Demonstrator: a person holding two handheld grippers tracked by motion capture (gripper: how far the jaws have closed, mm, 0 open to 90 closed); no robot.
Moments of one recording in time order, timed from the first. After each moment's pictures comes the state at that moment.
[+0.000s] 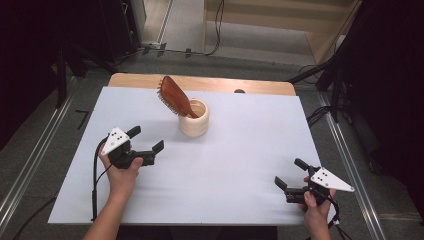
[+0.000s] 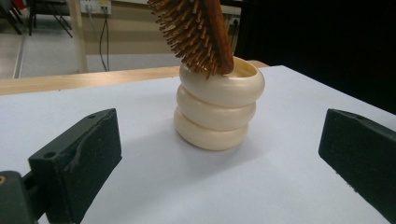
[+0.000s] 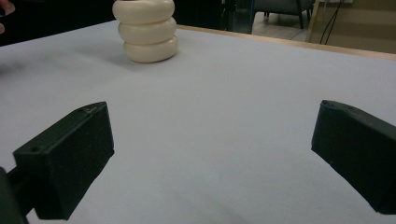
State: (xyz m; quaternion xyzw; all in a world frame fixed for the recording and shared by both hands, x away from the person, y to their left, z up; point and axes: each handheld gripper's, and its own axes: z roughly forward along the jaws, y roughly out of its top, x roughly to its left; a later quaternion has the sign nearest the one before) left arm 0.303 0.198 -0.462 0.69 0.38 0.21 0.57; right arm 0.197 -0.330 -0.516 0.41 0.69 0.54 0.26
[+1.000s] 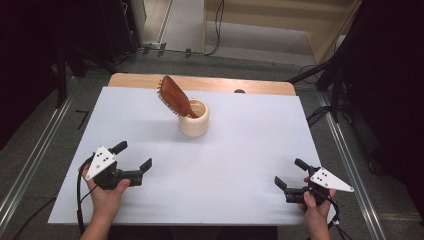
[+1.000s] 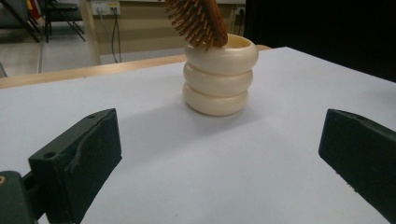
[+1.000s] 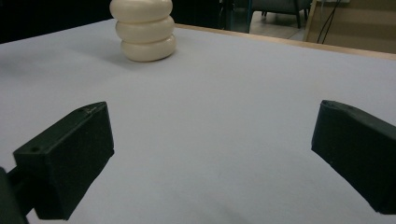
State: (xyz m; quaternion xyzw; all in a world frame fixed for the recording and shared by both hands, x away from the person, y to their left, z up) left arm 0.256 0.226 -0.466 0.71 0.36 0.25 0.55; right arm 0.196 -0.330 -0.516 0.41 0.69 0.54 0.26
